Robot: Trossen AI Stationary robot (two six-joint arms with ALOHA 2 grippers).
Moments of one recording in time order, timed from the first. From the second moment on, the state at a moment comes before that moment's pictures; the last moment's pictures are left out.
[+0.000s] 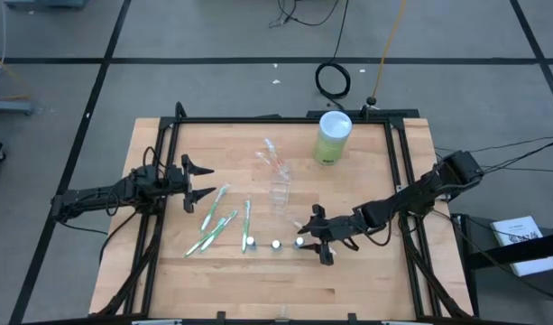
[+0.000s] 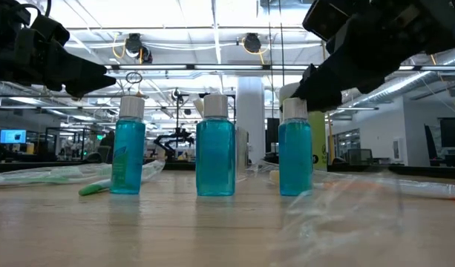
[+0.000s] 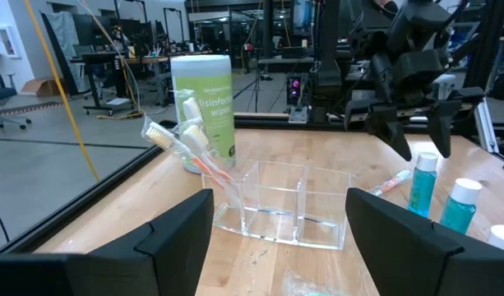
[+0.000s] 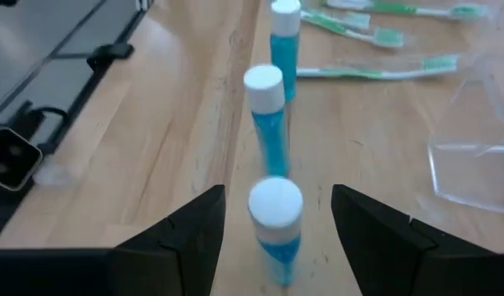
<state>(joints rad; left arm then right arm) 0.16 0.05 0.02 0.02 0.02 0.04 0.38 1.56 0.66 0.38 0.15 0.28</state>
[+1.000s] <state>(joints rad) 0.16 0.05 0.02 0.02 0.02 0.04 0.38 1.61 0.66 0.42 0.16 0.25</state>
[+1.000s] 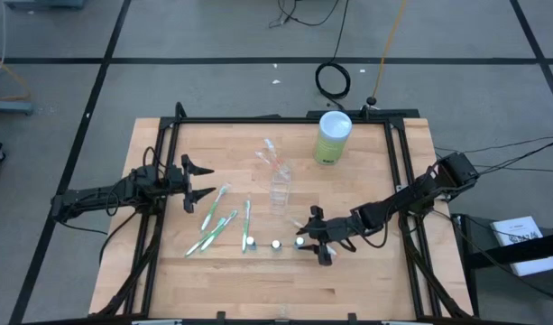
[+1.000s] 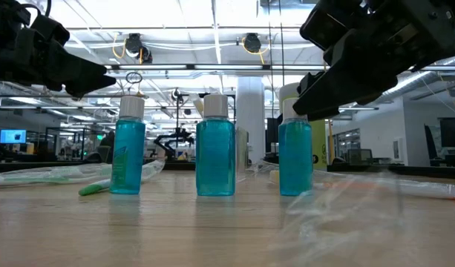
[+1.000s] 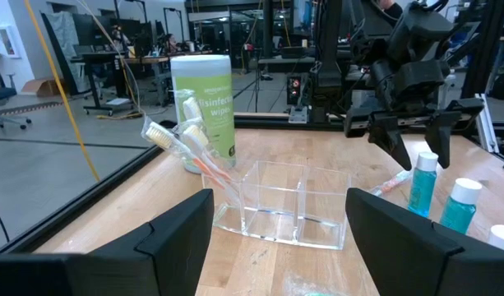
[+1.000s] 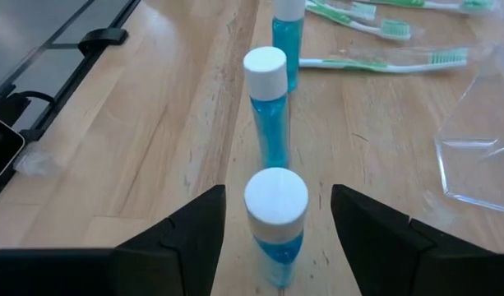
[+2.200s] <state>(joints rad) 0.16 0.05 0.02 0.02 0.02 0.04 0.26 1.53 0.66 0.57 0.15 0.18</state>
